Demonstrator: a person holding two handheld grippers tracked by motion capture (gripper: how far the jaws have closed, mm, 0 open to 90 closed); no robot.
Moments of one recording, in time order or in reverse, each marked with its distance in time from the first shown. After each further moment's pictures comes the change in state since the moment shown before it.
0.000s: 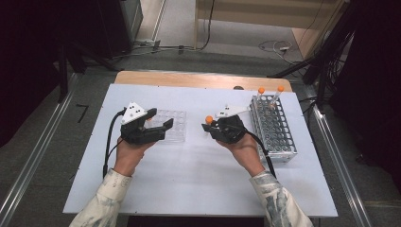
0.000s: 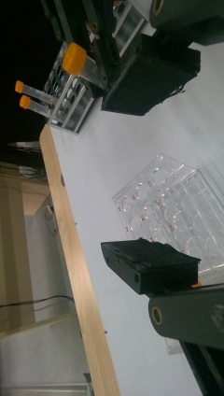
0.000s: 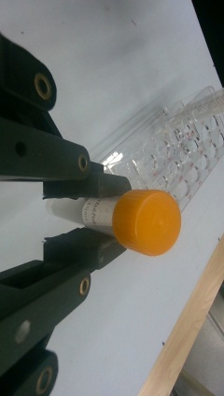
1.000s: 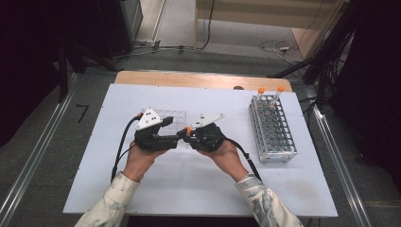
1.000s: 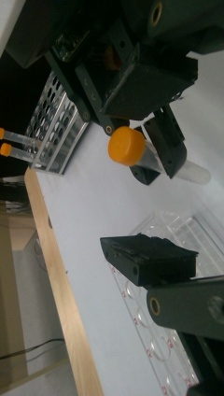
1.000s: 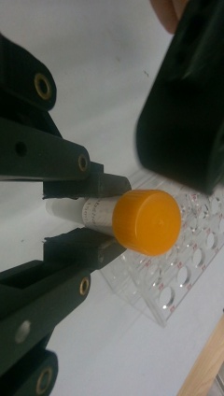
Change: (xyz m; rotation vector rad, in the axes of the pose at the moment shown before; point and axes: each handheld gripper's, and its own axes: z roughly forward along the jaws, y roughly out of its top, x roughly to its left) left arm -0.029 -0.006 0.015 0.052 -0.140 0.041; right arm 0.048 0.008 0.033 0.045 0.113 -0.084
